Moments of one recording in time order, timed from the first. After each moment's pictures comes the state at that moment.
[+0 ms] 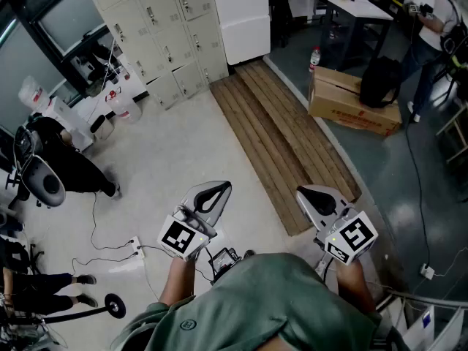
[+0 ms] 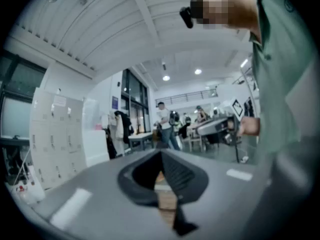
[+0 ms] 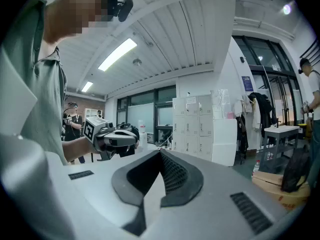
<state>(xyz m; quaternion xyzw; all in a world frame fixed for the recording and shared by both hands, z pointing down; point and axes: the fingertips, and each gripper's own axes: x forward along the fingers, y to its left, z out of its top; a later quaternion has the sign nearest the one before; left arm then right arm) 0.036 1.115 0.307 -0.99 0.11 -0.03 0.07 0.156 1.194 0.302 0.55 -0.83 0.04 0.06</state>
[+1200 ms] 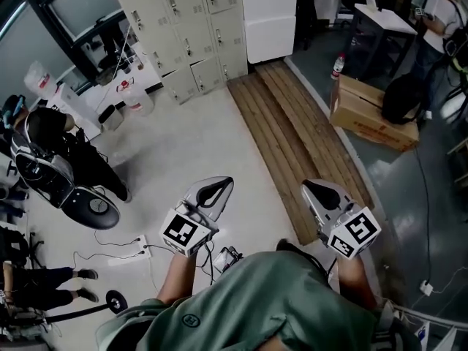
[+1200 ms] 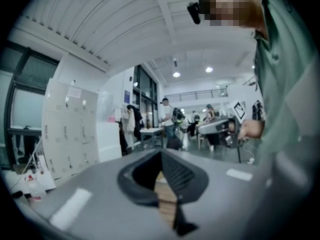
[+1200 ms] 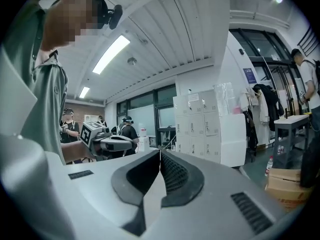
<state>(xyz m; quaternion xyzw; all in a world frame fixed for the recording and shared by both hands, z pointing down) -0.026 0.986 0.320 -0.99 0.15 -0.06 0.03 0.112 1.060 0.306 0.53 -0.84 0.06 0.02</state>
